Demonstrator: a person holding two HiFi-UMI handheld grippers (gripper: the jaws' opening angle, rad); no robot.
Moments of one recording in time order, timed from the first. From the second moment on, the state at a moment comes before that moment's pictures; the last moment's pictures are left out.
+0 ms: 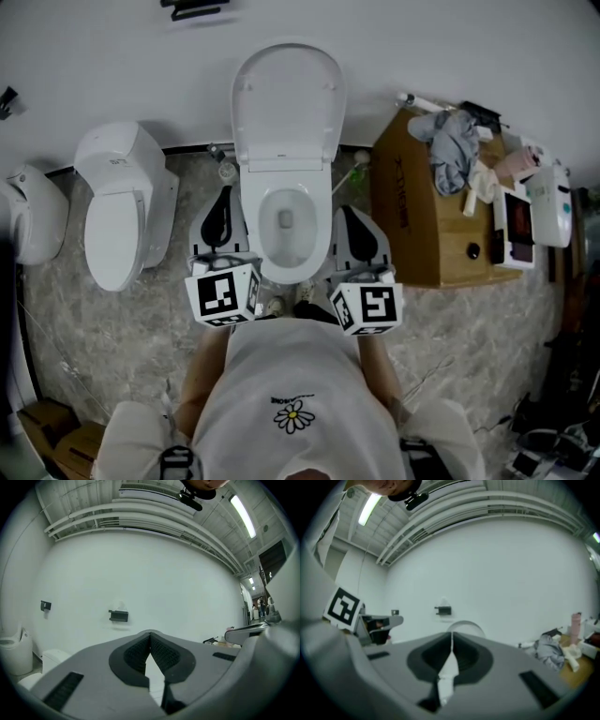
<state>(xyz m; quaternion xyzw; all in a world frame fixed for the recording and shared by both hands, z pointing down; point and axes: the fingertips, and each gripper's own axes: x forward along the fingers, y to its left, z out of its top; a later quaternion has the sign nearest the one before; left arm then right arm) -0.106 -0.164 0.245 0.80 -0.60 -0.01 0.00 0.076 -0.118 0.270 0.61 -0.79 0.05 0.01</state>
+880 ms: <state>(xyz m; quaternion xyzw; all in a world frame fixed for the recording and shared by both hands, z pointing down) -0.063 -0.528 0.326 0.80 -0.57 0.19 -0.02 0.145 -0.517 0.333 0.59 -0.78 0.04 0.20</state>
